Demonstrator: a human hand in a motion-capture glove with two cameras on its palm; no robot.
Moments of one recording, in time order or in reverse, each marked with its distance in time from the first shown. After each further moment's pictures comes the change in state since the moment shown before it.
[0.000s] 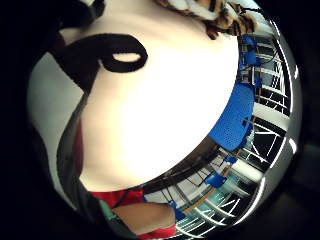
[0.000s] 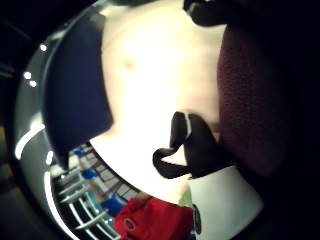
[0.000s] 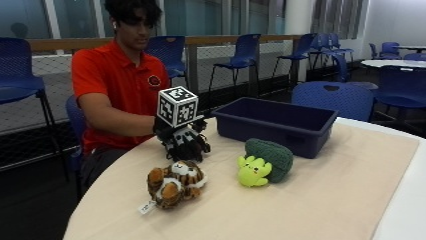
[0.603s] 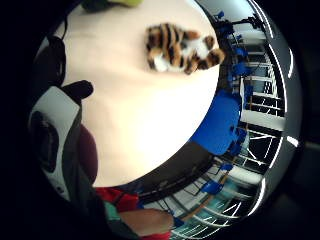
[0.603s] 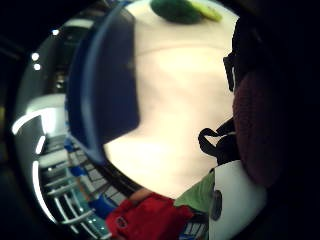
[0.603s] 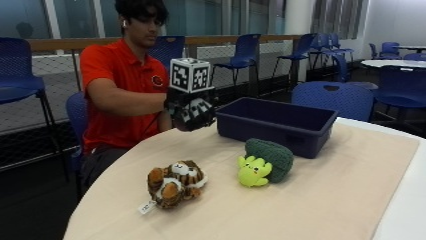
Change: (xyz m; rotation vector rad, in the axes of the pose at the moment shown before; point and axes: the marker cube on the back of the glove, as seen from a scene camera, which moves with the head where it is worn) arm -0.042 0.003 -0.081 0.137 0.082 -0.098
